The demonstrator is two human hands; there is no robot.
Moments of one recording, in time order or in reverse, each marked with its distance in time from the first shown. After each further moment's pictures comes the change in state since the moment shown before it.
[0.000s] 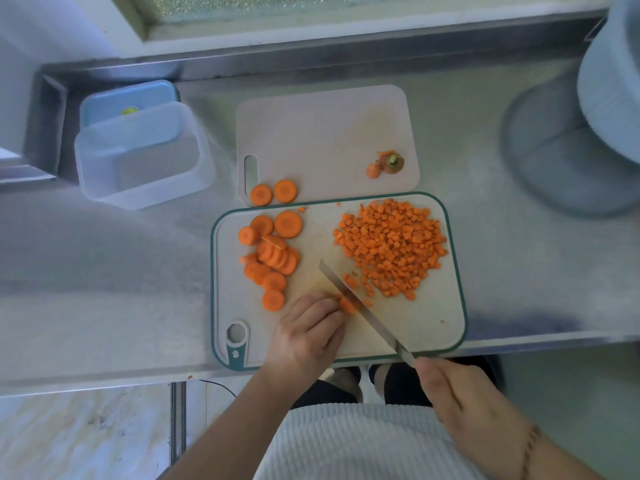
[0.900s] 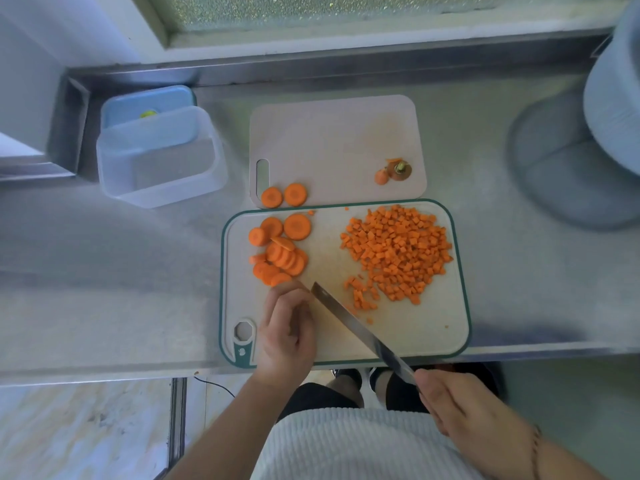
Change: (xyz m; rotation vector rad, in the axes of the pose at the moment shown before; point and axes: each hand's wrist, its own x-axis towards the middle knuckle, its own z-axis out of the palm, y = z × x) left_hand 0.000 0.003 -0.017 -0.202 0.278 -0.344; right_hand 0.003 0.009 -0.001 0.037 -0.222 0.021
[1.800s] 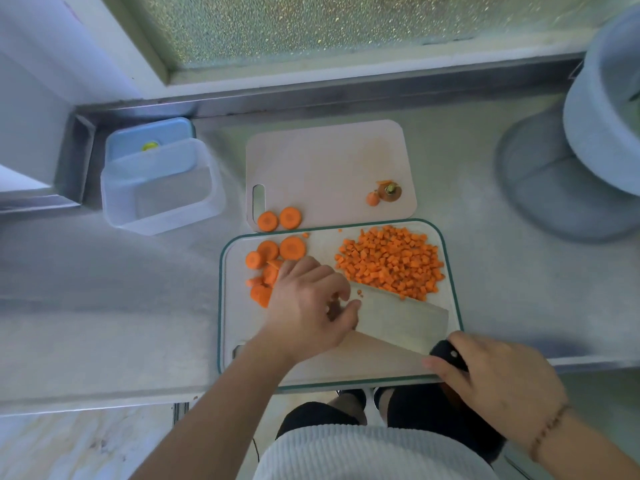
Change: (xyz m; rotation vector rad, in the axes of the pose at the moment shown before) left_hand 0.082 0.023 0.011 0.319 -0.414 0.218; right_hand 0.022 0.004 -0.048 -0.932 0.420 -0.172
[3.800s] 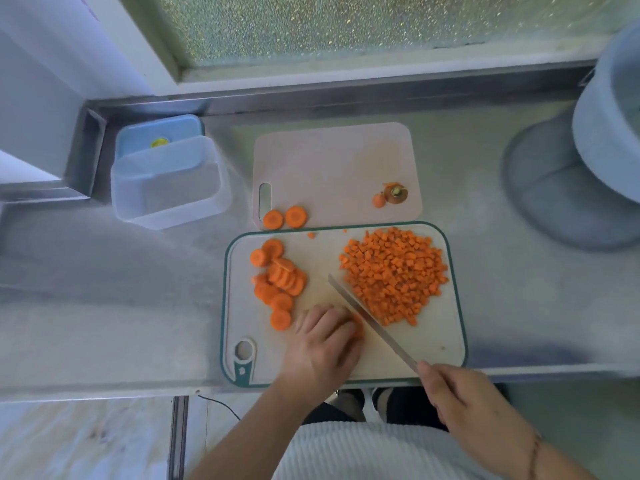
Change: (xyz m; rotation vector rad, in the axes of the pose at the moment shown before) left_hand -0.066 0.006 0.050 -0.015 0.119 0.047; right_hand -0.012 -0.030 0.003 0.843 -0.311 0.259
